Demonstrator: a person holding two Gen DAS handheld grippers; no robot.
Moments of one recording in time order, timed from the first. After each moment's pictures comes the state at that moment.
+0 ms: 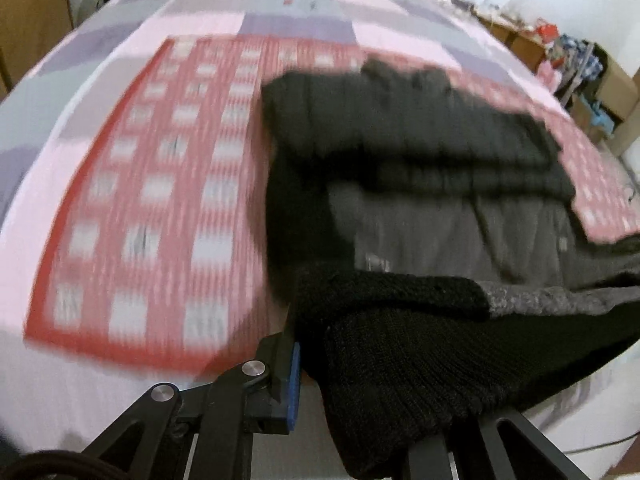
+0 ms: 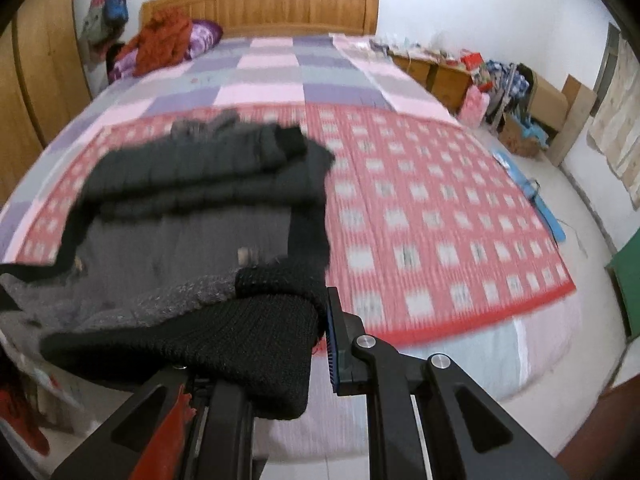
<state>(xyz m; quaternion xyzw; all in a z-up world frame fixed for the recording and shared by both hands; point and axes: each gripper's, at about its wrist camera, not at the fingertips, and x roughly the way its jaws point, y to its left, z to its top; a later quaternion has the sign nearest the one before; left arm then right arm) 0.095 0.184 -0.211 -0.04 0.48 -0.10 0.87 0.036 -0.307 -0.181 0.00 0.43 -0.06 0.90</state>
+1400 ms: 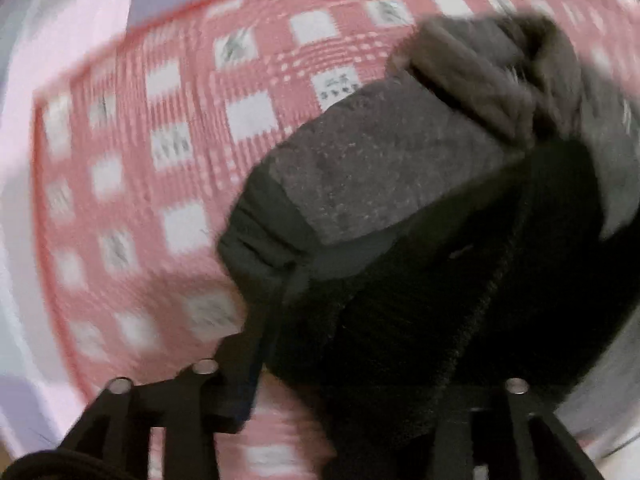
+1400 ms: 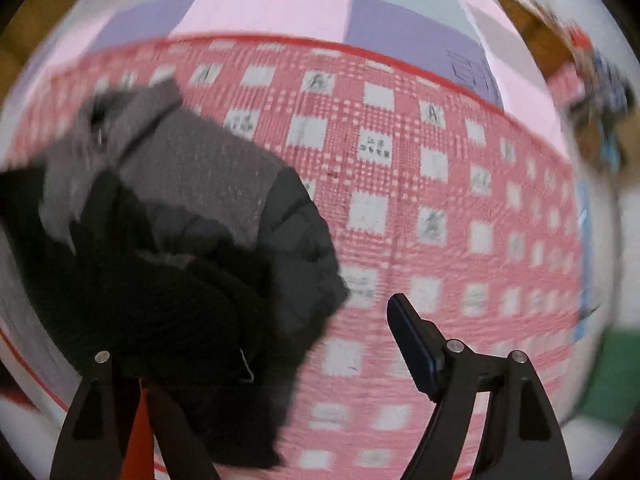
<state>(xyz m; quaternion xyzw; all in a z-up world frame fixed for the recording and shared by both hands) 0.453 0.089 -0.266 0.18 0.67 -0.12 0.71 0.456 -0.357 -0.252 -0.13 0.66 0.03 0.74</state>
